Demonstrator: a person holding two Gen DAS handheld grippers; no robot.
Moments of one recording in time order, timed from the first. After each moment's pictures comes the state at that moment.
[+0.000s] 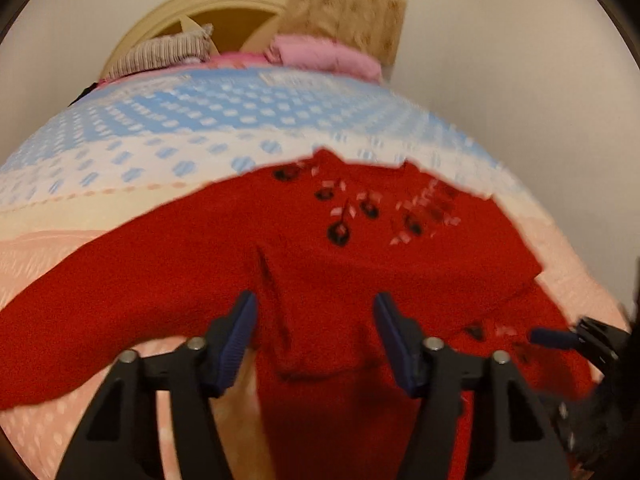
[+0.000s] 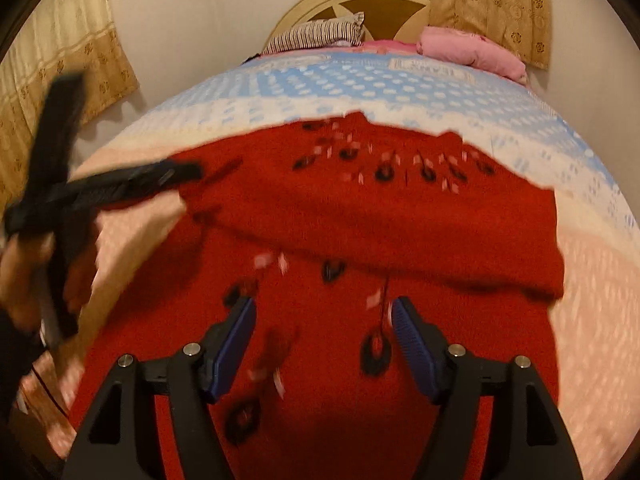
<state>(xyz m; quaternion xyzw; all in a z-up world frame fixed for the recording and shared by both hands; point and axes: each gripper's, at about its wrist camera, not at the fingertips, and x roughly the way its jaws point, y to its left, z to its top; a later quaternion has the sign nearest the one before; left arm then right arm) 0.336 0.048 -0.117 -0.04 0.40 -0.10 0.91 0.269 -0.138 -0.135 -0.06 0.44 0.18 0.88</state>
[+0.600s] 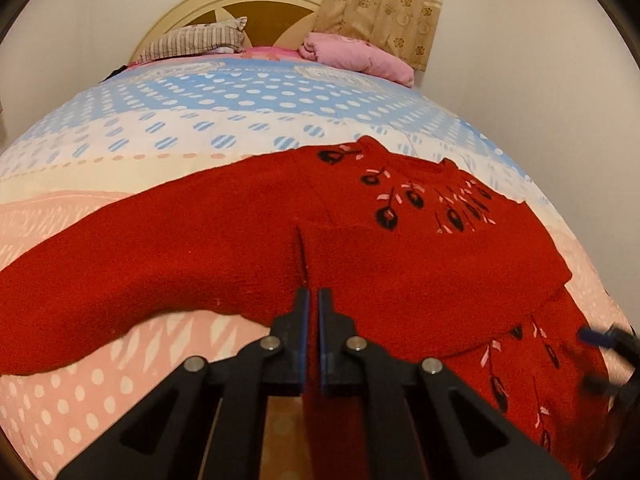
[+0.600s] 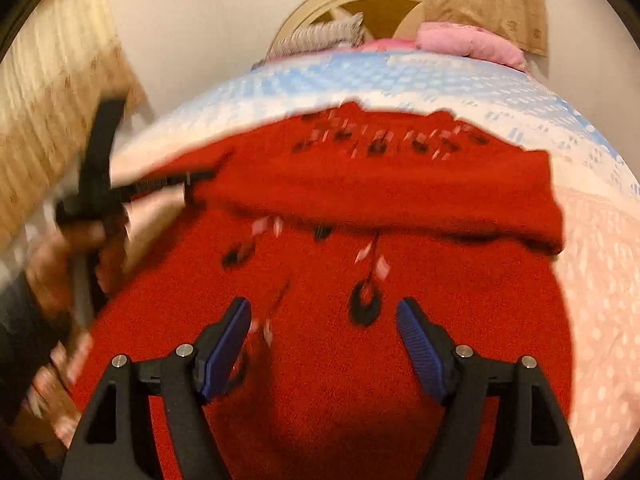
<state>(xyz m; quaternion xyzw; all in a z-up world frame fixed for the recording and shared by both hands) 0.316 0.076 -0.129 -0.08 0.39 -0.05 0.92 0.263 -0.178 -0.117 0.03 0.41 0.20 0.89</state>
